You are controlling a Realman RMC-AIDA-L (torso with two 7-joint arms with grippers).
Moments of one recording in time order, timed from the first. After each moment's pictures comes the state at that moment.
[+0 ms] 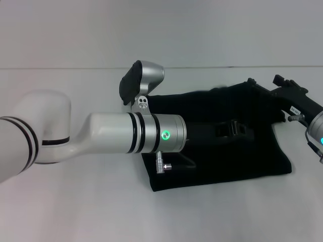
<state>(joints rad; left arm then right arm) -1.06 -2.18 0.80 0.05 1.80 1.01 -2.06 0.66 2.10 -0.56 -0.18 -1.35 -0.90 0.88</state>
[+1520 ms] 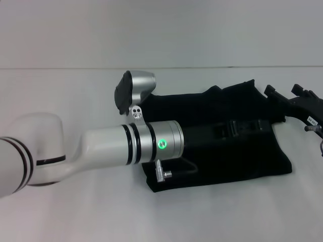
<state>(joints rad) -1.02 -2.18 0.66 -0.03 1.77 1.06 -1.86 0.59 2.10 -0.48 -0.17 -1.35 -0.94 0.85</state>
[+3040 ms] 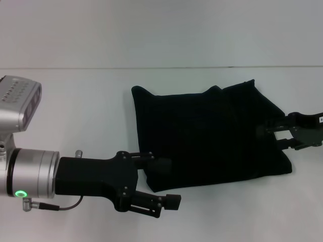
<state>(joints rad) -0.51 -2.16 0.77 0.81 1.99 1.84 -1.53 0.76 1.90 -0.69 -0.60 -2.40 -1.45 2.65</state>
